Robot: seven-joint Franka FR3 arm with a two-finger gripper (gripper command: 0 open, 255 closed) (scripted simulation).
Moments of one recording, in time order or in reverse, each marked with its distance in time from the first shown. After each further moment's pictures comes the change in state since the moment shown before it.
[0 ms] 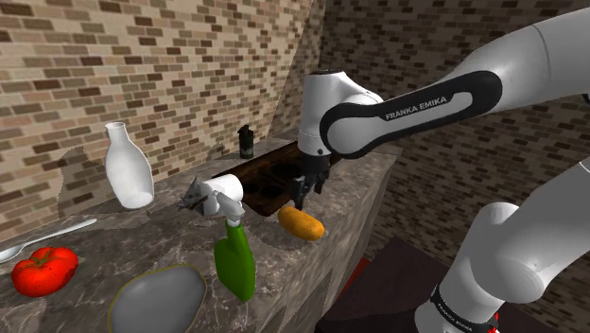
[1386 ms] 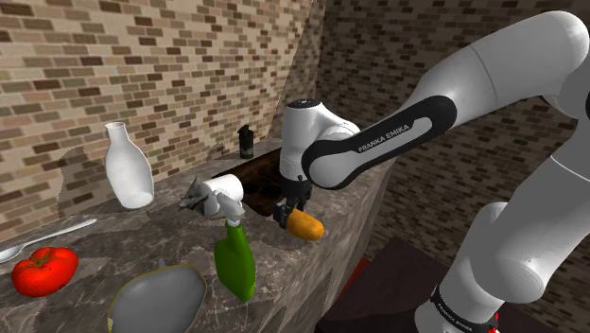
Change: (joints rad) arm 0.004 0.179 0.064 -0.001 -0.053 0.194 0.090
